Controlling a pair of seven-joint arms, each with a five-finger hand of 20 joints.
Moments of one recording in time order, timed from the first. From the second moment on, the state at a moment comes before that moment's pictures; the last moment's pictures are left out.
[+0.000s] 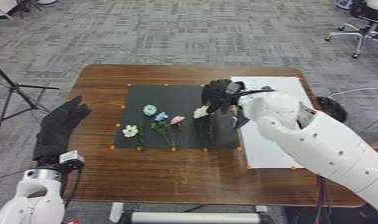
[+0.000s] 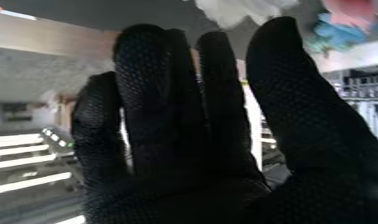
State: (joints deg) left arm 115.7 -66.2 -102.4 -105.0 56.5 -0.5 15.5; right arm -49.4 -50.2 35.2 -92.4 -121.7 -17.8 5.6
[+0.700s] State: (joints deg) left arm 115.7 -66.2 -102.3 -105.0 56.5 -0.6 15.7; right arm -50.5 -52.9 49.3 -81.1 -136.8 -30.1 14.5
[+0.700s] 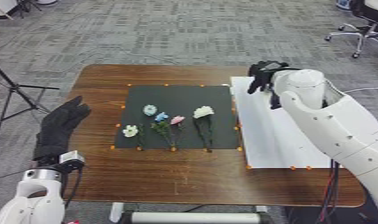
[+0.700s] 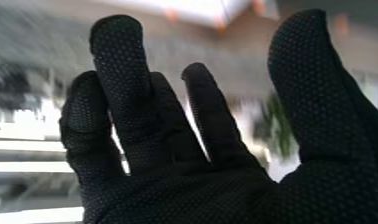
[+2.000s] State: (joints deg) left arm 115.7 -66.4 -102.3 -105.0 56.5 -0.7 15.7; right arm -58.6 -49.9 44.9 -77.2 -136.4 0.9 20.1
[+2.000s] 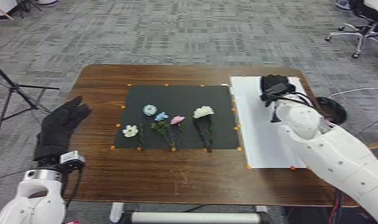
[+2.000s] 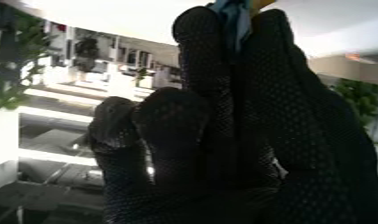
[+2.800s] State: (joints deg) left arm 116.1 -65.5 -103.0 -105.2 56.6 -1.3 15.3; right arm -75.2 -45.6 51.7 -104.1 -125.3 4.5 24.8
